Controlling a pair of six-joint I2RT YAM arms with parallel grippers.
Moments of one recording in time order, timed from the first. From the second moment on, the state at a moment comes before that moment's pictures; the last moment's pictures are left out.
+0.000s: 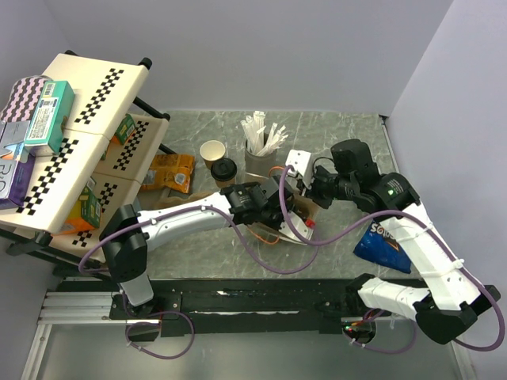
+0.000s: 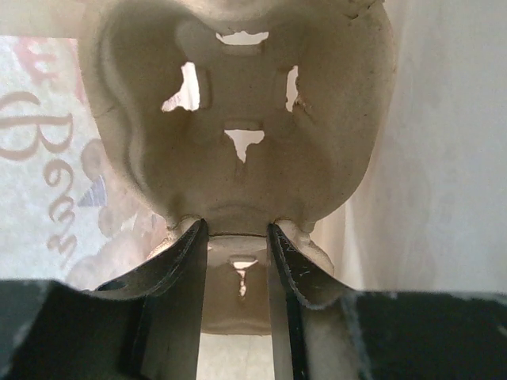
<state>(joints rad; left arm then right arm) -1.09 1.71 1.43 -0.62 -0.02 1.04 0.56 1.09 1.38 -1.01 -0.31 -0.61</state>
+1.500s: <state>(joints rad) -1.07 1.76 1.28 -0.35 -0.02 1.05 0.64 1.07 1.36 -1.02 -0.27 -0.62</state>
